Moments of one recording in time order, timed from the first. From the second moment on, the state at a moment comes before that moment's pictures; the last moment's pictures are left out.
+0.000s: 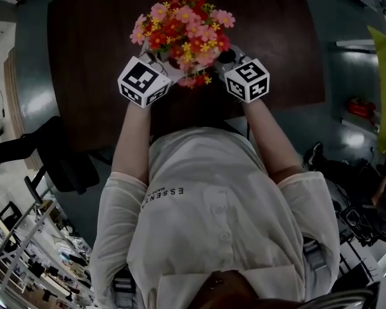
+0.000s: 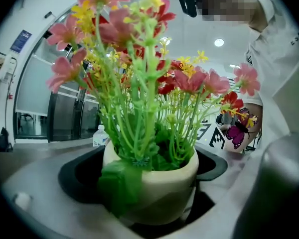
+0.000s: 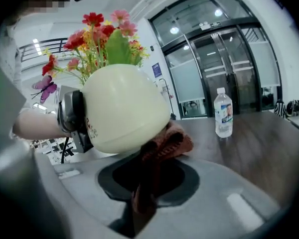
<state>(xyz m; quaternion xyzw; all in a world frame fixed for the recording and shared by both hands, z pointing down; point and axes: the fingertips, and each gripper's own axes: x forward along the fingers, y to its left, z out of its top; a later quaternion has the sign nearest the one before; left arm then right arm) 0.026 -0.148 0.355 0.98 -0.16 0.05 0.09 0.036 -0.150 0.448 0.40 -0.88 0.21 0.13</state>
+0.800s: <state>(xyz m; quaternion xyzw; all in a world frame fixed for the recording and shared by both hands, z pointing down) 0.036 -0.162 0.359 0.98 -0.14 0.06 0.09 -0.016 -0.093 0.457 0.25 -0.94 0.20 0.15</state>
